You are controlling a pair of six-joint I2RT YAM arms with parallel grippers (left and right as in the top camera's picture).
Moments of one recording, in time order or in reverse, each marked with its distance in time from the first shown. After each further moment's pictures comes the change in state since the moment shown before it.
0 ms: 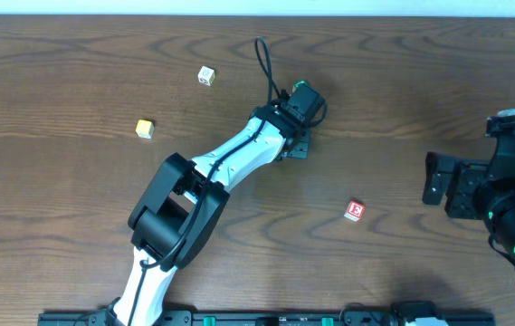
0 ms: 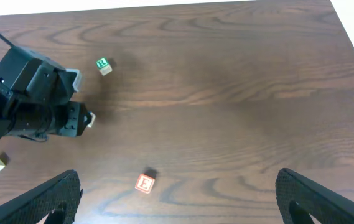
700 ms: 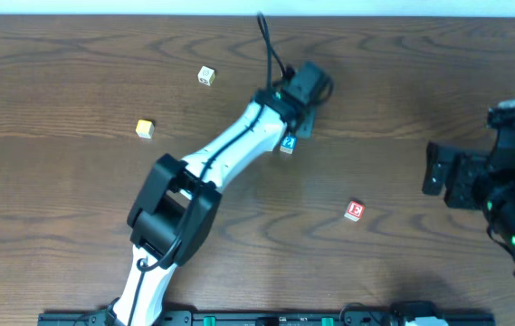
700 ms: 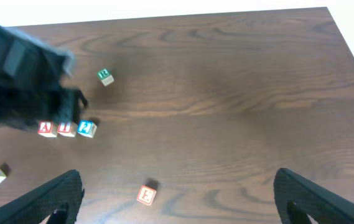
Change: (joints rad) left arm 0.035 0.007 0.227 -0.115 -0.084 0.056; right arm 0.000 0.036 -0.001 0.057 -0.002 0.004
